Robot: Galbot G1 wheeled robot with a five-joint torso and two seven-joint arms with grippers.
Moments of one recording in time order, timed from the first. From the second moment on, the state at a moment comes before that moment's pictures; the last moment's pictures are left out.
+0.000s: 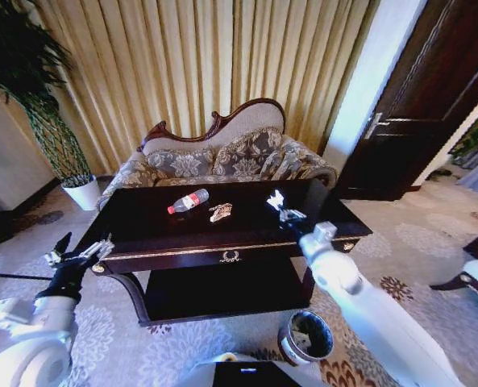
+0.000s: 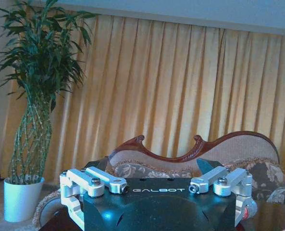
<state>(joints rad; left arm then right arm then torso) 1.76 -1.32 -1.07 -2.50 -0.67 0.26 -0.07 -1.22 0.87 0.33 2.12 0.67 -0.22 0.31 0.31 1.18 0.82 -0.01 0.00</state>
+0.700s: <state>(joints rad) 1.76 -1.29 -1.10 -2.50 -0.68 0.29 -0.07 -1.64 0.99 0.58 2.40 0.58 -0.22 0.29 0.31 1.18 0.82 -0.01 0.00</state>
